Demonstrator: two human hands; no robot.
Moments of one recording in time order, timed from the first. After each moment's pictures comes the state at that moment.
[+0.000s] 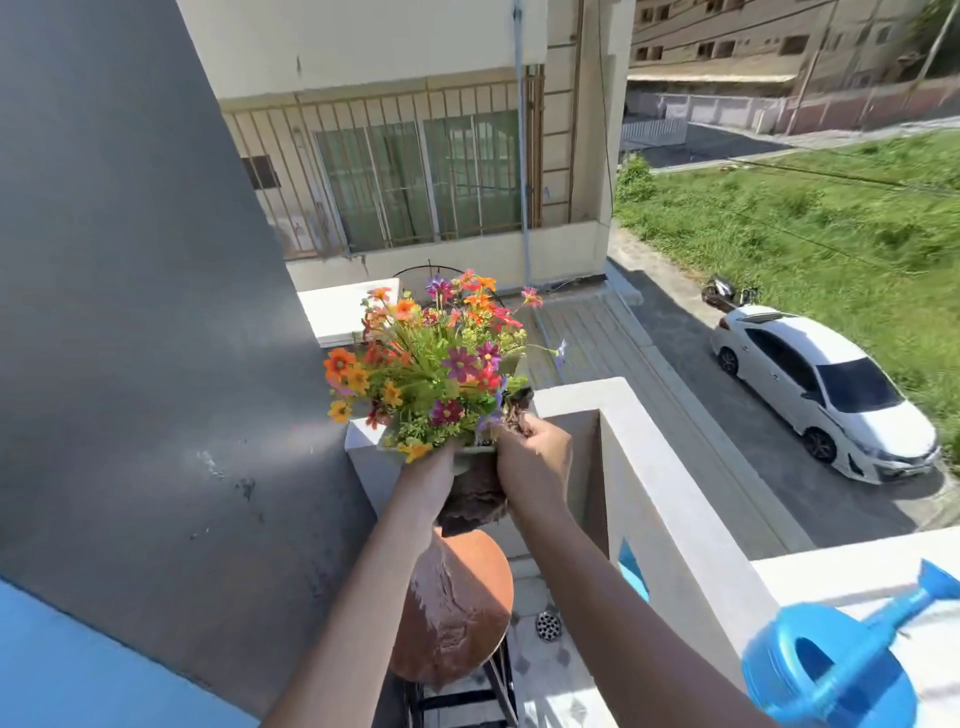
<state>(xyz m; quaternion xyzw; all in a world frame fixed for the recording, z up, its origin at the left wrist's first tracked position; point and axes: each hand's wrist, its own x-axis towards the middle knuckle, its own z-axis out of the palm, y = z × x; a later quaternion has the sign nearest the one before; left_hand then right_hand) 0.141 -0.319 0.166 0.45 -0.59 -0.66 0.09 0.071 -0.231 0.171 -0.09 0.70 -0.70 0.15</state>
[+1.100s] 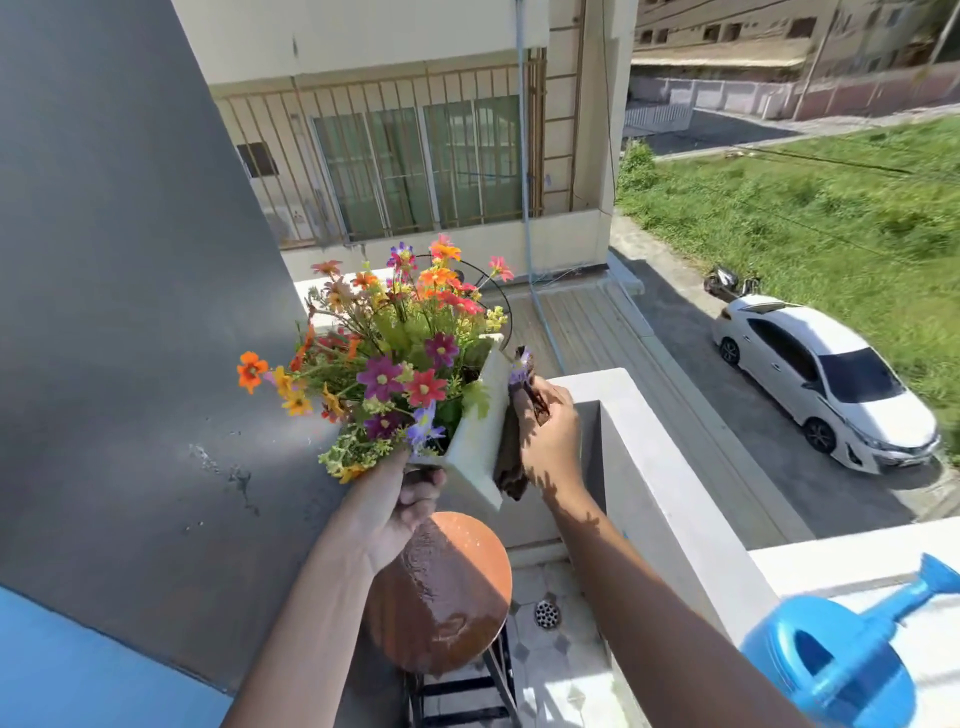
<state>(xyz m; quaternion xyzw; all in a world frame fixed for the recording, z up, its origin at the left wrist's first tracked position) 0.185 -0.318 0.194 0.34 -0.41 -0.83 0.14 0.016 -0.233 0.132 -0.22 0.73 -0.65 -0.01</state>
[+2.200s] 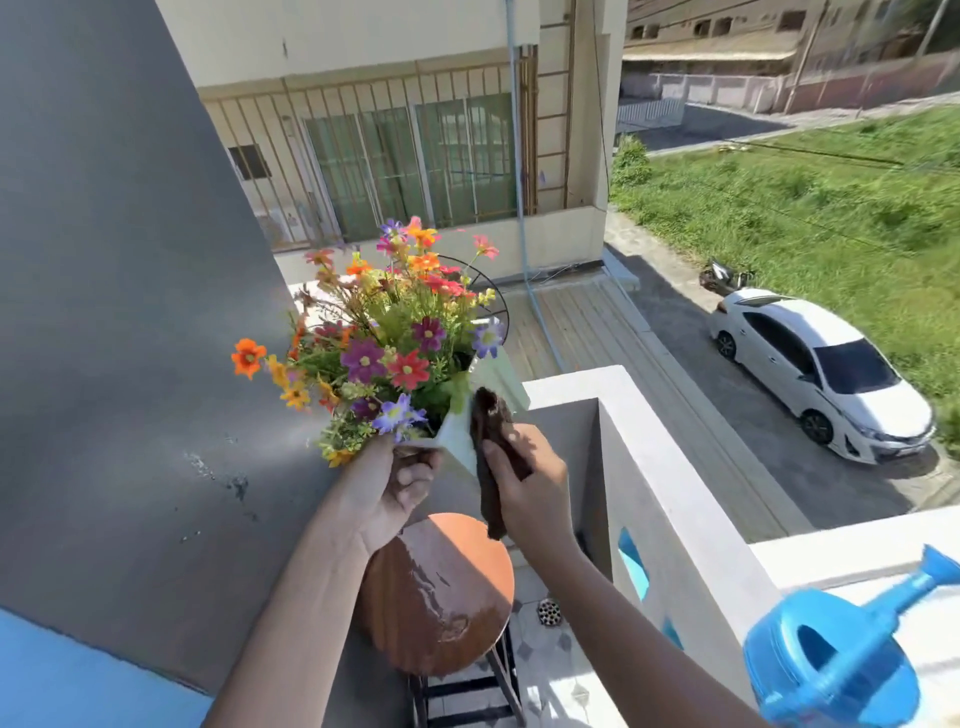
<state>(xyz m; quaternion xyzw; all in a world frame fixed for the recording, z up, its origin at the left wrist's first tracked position) 0.172 -0.331 0.207 0.34 -0.40 -0.84 0.14 0.080 -0.214 0.131 -0.26 0.69 -0.67 -0.02</state>
